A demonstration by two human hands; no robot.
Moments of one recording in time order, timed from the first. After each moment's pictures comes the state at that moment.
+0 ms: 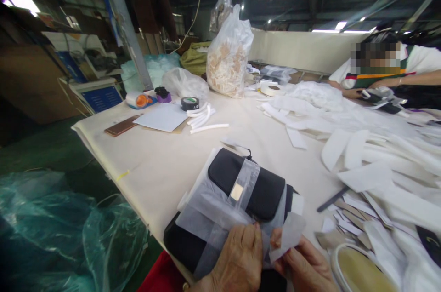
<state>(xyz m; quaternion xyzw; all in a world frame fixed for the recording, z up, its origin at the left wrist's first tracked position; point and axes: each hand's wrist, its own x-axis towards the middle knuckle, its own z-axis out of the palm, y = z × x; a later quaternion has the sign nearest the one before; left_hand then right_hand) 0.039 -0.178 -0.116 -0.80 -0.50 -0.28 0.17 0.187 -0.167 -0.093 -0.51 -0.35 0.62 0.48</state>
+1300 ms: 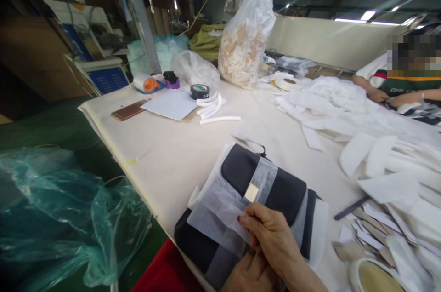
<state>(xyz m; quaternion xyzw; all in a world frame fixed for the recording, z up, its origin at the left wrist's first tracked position) 0.051 -0.189 -0.152 -0.74 -0.48 -0.43 0.20 0.095 -0.128 -0.051 -0.58 -0.60 0.53 0.17</state>
